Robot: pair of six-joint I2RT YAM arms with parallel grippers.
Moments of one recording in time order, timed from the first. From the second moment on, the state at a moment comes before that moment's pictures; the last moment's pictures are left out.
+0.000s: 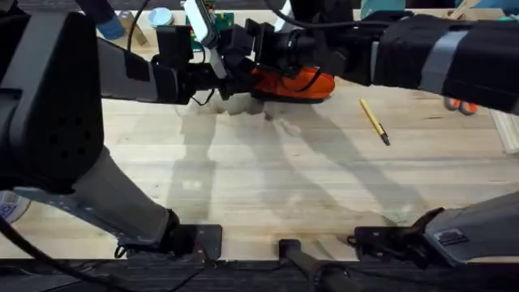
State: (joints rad) left arm -0.05 1.84 0.80 0.39 0.96 0.67; right arm 0.62 1.71 1.20 -0.12 -0.25 0.75
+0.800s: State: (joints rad) left arm -0.06 1.84 0.80 0.39 0.96 0.67; right arm 0.51 1.66 1.20 -0.15 -0.26 0.78
